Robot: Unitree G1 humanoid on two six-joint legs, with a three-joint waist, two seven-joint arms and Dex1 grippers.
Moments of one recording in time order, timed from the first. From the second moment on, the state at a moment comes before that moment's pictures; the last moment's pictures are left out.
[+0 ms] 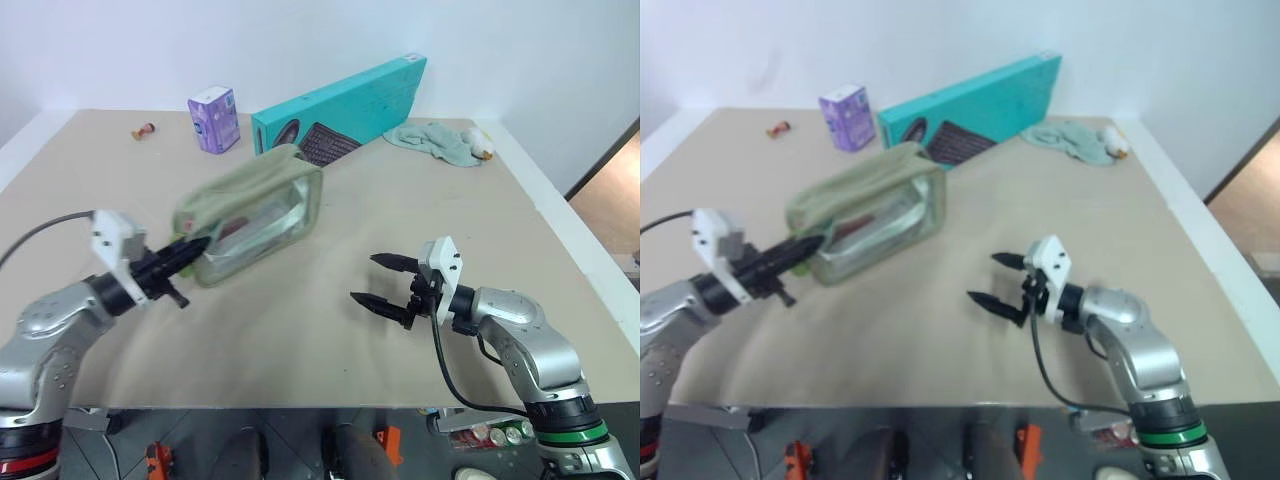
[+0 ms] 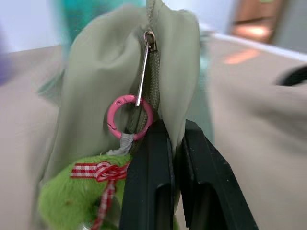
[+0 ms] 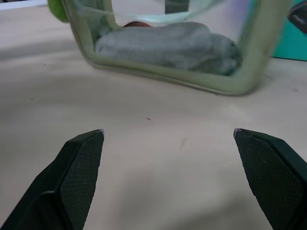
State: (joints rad) left arm -0.17 0.64 0.24 -0.35 -0.68 0.49 -0.71; right arm -0.27 -0.59 0.01 -0.20 0.42 0.37 0.88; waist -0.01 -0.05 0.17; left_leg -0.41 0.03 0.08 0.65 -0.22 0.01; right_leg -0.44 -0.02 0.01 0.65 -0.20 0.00
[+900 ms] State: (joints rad) left arm -0.42 0.61 -0.01 -0.16 -0.55 0.37 -1.08; right arm 0.04 -0.68 -0.37 -0.29 0.44 0.33 0.76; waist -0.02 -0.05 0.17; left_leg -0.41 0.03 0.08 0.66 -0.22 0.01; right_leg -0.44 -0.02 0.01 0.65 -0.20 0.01
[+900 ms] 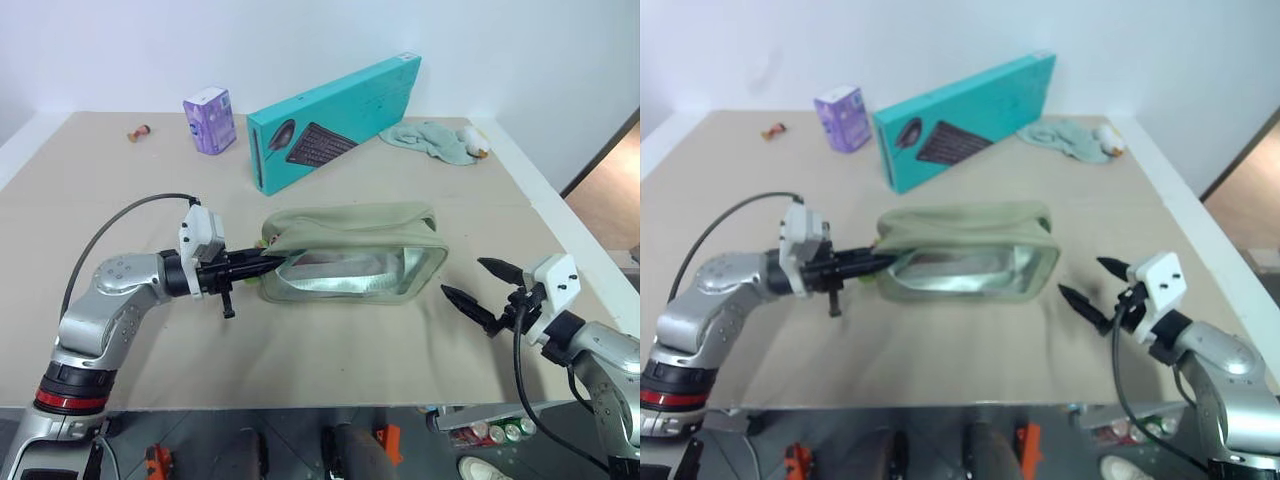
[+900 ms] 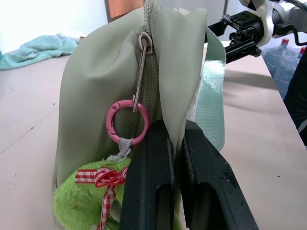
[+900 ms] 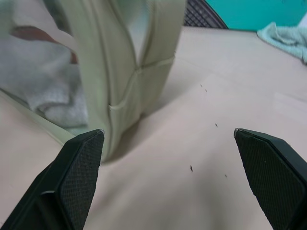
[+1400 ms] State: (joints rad) left arm -0.45 0.59 -0.03 -0.14 -0.51 0.34 -1.09; right arm -0.14 -0.71 -0.31 -0.39 0.58 0.45 0.78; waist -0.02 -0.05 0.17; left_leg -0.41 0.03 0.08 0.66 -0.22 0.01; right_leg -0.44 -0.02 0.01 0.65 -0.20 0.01
